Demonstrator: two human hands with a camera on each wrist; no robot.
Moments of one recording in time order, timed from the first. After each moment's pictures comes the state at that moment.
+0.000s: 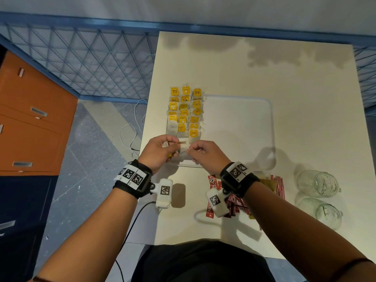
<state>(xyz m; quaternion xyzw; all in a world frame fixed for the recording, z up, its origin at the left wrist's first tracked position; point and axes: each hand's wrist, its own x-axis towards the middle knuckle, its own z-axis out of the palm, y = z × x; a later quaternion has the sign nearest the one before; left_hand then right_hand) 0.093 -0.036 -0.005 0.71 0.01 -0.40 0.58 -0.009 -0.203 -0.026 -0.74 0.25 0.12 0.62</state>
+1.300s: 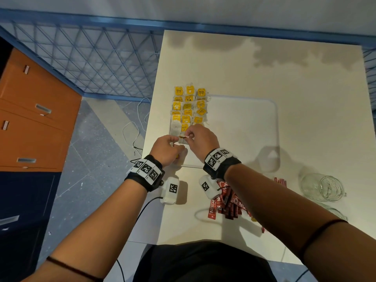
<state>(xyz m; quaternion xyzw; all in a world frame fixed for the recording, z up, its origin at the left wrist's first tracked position) 0.102 -0.050 -0.031 0.82 0.02 -0.37 0.44 0.050 -0.198 -0.049 -0.91 0.20 0.09 0.35</state>
